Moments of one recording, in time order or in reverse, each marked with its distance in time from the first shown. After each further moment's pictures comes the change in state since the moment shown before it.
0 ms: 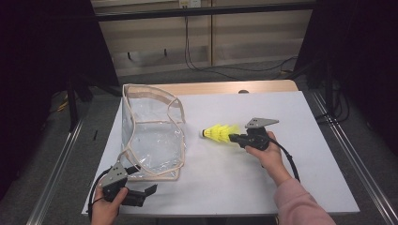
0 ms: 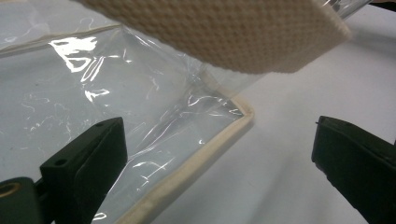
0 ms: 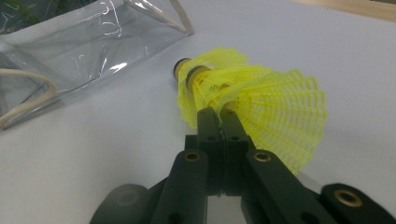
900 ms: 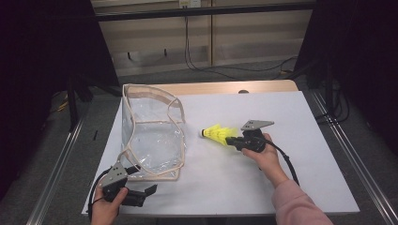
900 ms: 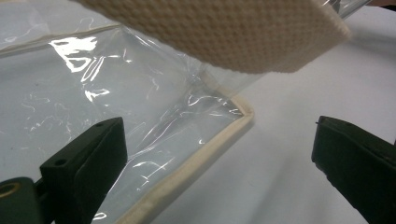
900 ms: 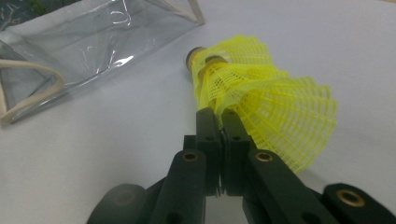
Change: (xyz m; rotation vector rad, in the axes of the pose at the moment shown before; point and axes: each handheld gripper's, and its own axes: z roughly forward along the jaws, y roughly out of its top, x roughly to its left) left arm 0.000 0.000 0.000 0.000 0.000 -0.001; right arm 0.008 -0.003 0.008 0.035 0.022 0.006
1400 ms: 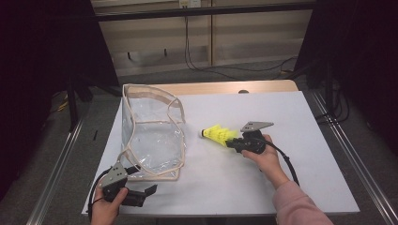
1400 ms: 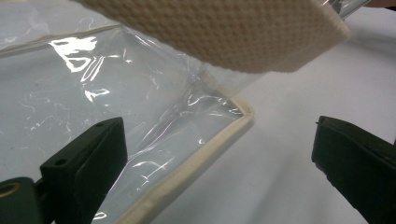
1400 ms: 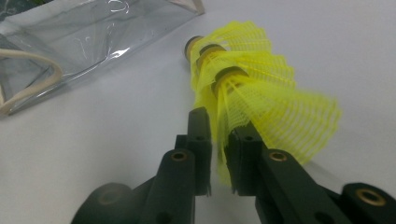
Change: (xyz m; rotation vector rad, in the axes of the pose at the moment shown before) left arm 0.000 0.000 0.000 0.001 0.001 0.003; right arm 0.002 -0.003 -0.001 0.026 -0.005 0.000
